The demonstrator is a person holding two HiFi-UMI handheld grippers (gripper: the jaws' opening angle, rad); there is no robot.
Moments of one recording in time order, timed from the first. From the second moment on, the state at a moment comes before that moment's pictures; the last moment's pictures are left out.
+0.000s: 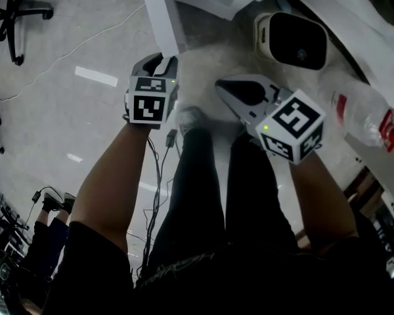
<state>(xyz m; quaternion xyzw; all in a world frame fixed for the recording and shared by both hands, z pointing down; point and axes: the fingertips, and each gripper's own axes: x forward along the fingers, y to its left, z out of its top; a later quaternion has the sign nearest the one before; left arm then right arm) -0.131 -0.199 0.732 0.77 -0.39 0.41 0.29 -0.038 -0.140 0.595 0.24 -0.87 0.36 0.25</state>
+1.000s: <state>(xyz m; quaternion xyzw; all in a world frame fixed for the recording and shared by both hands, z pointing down) -0.234 -0.214 0.736 0.80 -0.30 0.47 0.23 -0.143 -0.159 0.605 0.20 -0.86 0.38 0.27</state>
